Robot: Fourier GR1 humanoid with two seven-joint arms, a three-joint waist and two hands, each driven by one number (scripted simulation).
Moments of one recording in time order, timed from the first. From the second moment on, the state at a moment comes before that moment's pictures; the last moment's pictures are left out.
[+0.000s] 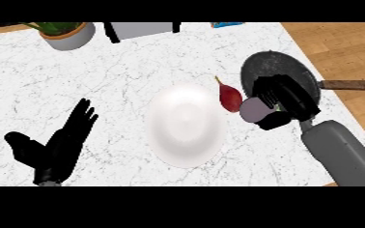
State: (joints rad) left arm 0.11 0.18 -0.03 -1.62 0.29 0.04 0.20; right arm -0.45 -0.51 0.43 -1.16 0.30 -0.12 -0.33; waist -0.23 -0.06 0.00
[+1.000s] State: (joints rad) left arm -0.05 0.13 -0.14 -1.59 0.24 -0.02 0.24; right arm -0.10 -0.62 0.07 -1.38 0.27 -0.40 -0.35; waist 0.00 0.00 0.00
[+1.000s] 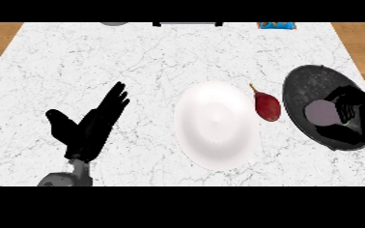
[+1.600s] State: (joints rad) left arm -0.05 0.11 -0.14 -1.58 0.23 -0.05 0.23; right arm -0.51 -0.54 -0.11 -0.65 0.25 -0.41 -0.70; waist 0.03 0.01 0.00
